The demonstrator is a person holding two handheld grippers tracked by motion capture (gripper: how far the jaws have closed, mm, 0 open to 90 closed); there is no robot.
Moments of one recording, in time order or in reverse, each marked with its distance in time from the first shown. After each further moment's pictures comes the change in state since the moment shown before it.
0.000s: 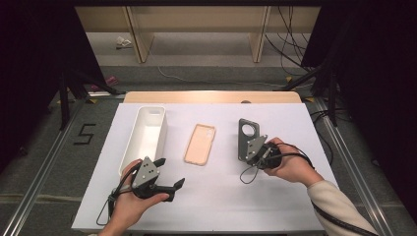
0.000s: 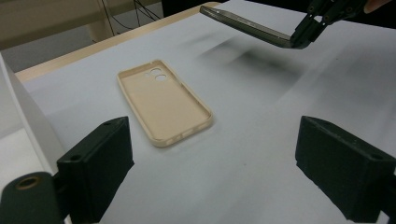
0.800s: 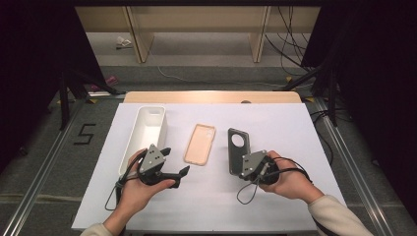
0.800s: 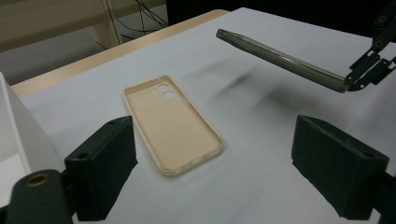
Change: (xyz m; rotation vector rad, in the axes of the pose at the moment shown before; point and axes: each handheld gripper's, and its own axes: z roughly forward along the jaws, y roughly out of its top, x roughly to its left) left arm 0.010 0.026 0.022 -0.002 0.009 -0.020; right arm 0.046 0.015 -0.012 -0.105 0.037 -0.048
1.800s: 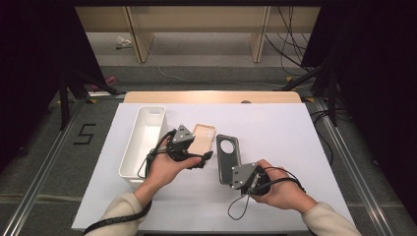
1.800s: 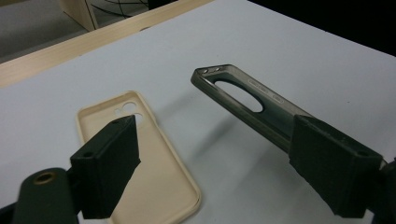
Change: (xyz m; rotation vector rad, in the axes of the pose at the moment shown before) left arm -0.008 0.048 0.072 0.118 -0.080 -0.056; right arm 0.029 0.025 0.003 -0.012 0.004 -0.073
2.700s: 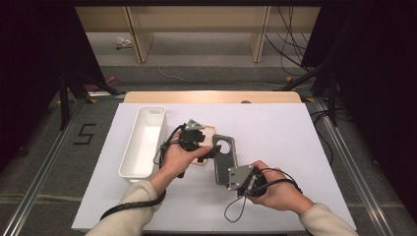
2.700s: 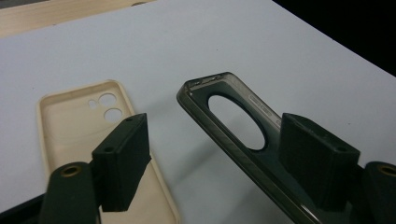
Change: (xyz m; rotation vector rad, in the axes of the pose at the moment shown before) left arm 0.004 0.014 0.035 0.073 -0.025 -0.158; right arm 0.004 0.009 0.001 -0.017 -0.010 -0.017
